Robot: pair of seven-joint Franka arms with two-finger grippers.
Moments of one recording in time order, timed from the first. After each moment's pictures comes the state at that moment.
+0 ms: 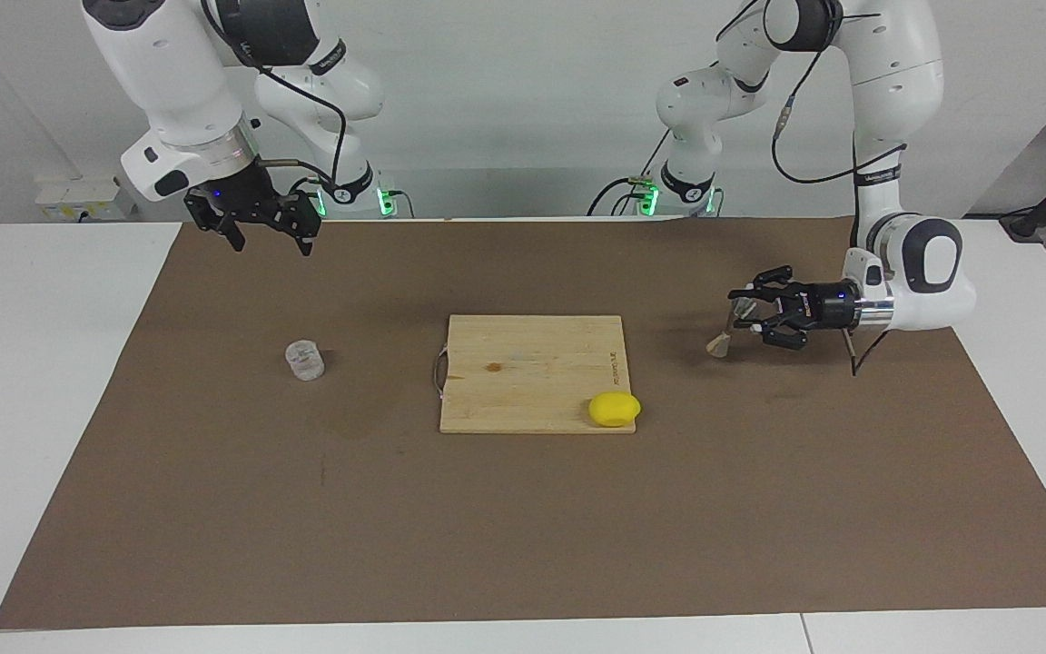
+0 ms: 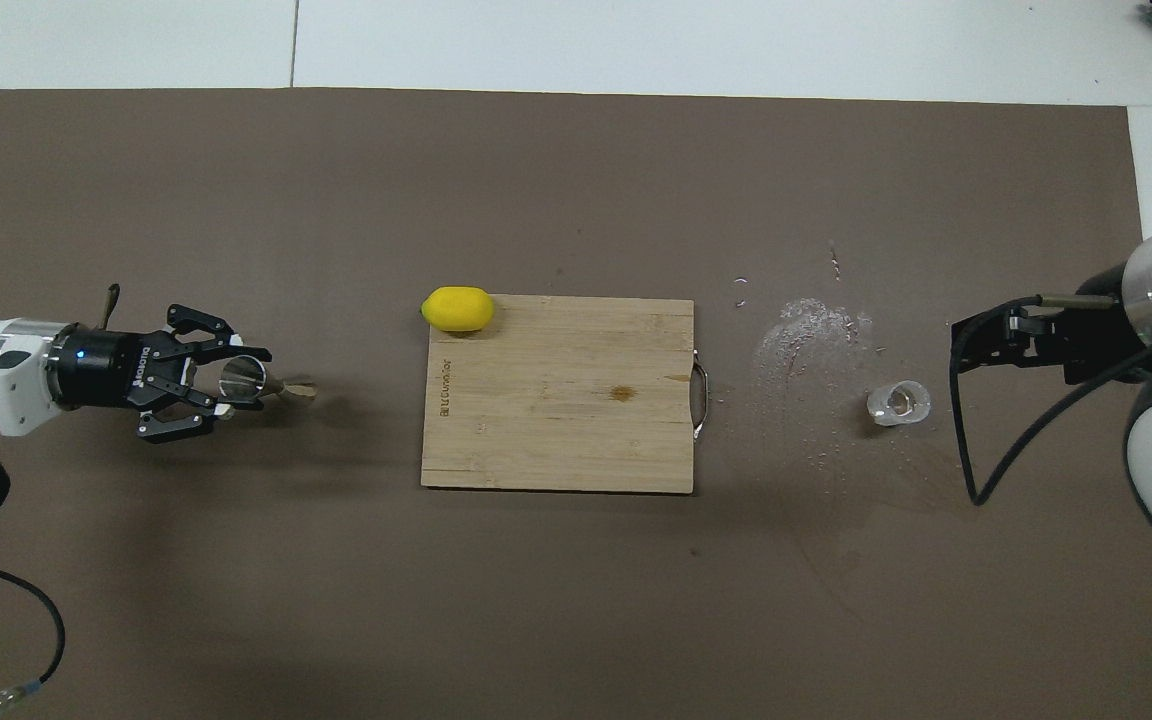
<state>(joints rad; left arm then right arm) 0.23 0.35 0.03 -2.00 -1.24 1.35 2.20 -0.01 -0.04 0.09 -1.67 0.02 1.56 0.20</state>
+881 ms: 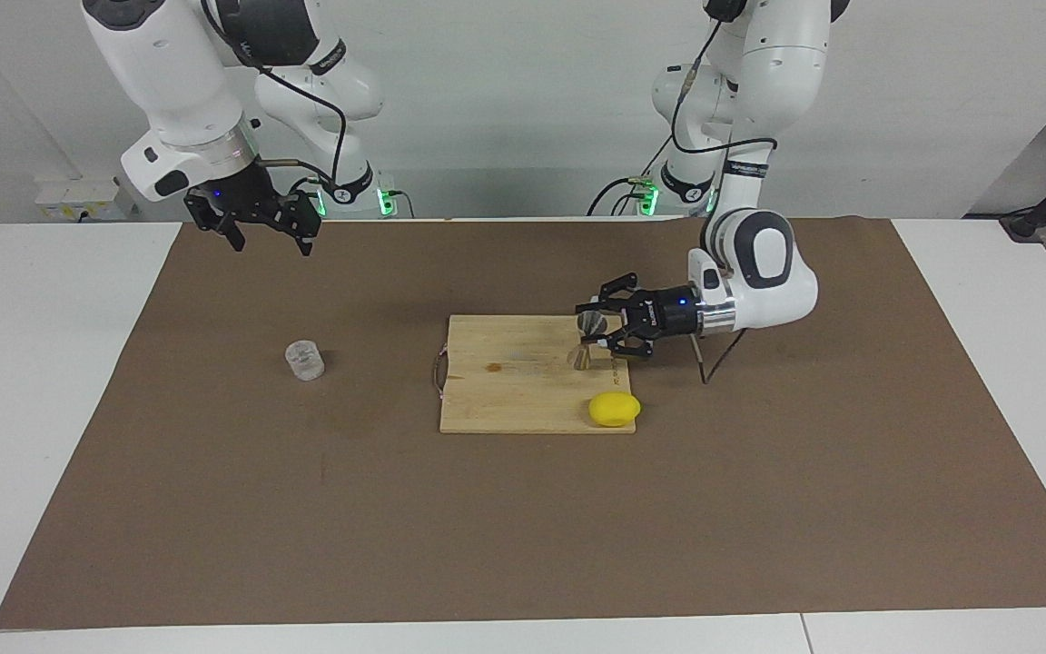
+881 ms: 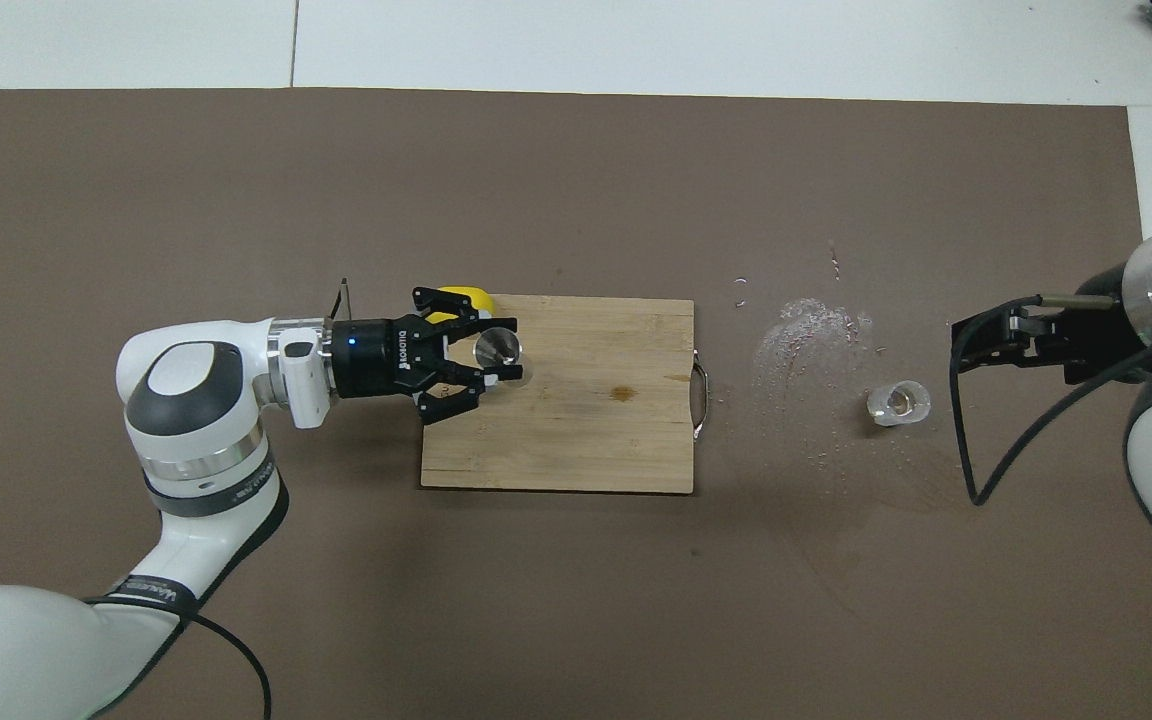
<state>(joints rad) -0.31 0.25 0.02 -2.12 -1.73 1.87 2.11 -0.01 -0.04 0.09 -1.67 0.02 1.56 0.20</state>
